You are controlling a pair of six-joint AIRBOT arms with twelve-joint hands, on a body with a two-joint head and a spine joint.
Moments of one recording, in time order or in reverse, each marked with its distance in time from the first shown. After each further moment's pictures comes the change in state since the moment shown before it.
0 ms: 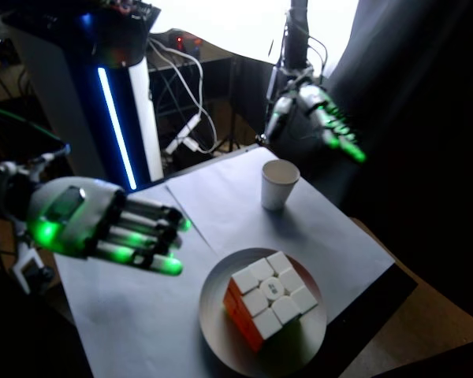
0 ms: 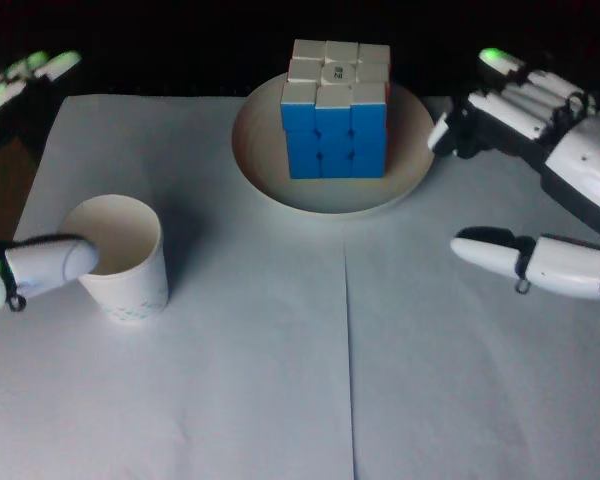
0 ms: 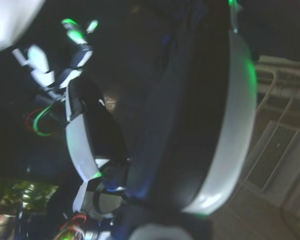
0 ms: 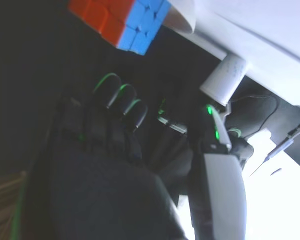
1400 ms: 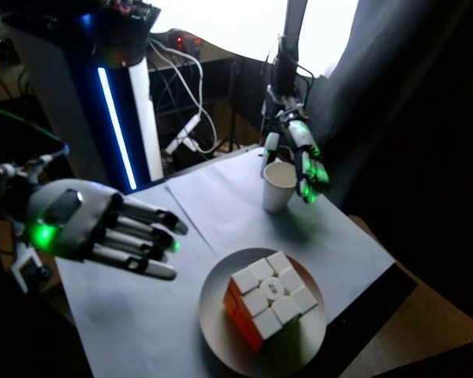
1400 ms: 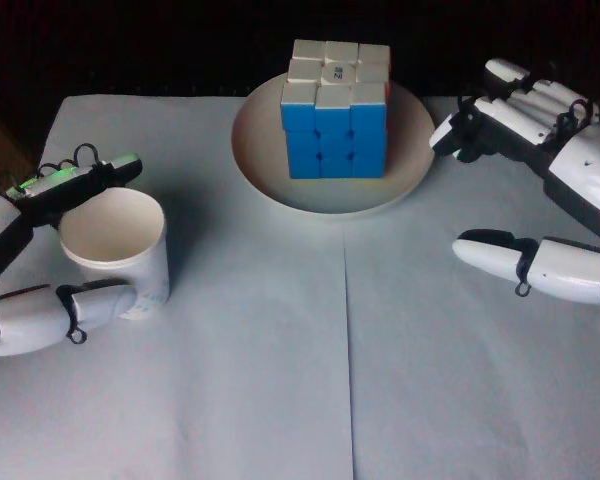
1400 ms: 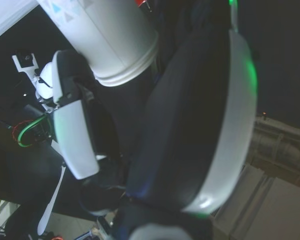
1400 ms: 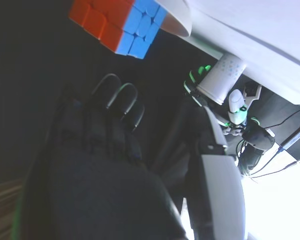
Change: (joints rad) left arm -0.018 -0.193 0.121 -0.071 0.130 -0.104; right arm -0.008 0.000 -0.006 0.021 0.004 0.000
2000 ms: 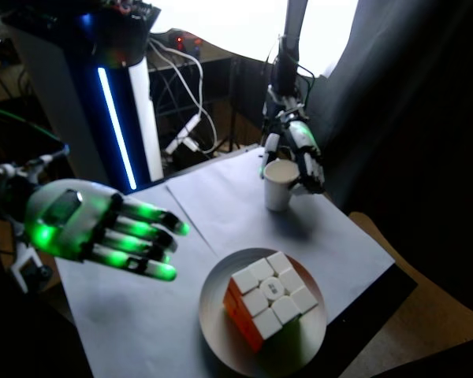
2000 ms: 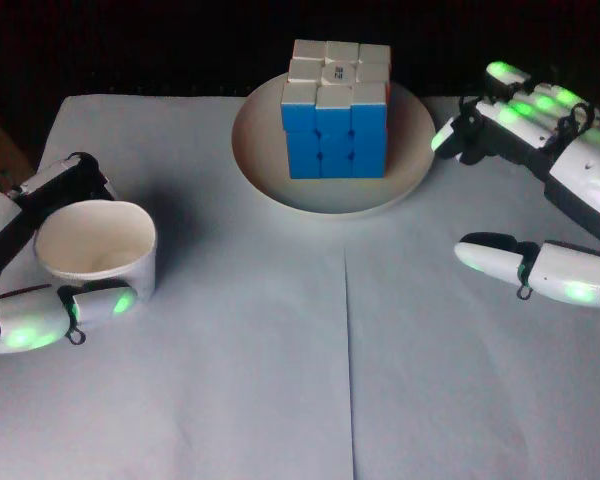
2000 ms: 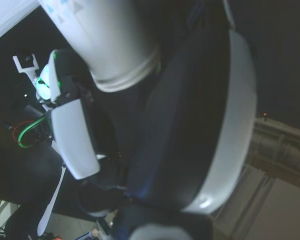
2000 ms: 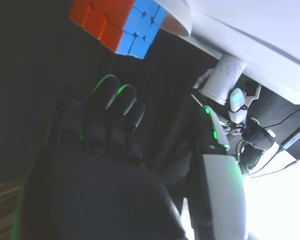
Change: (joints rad) left arm -0.010 0.000 0.004 -0.002 0.011 0.003; right arm -0.007 -0.001 0.000 0.004 -0.001 0.000
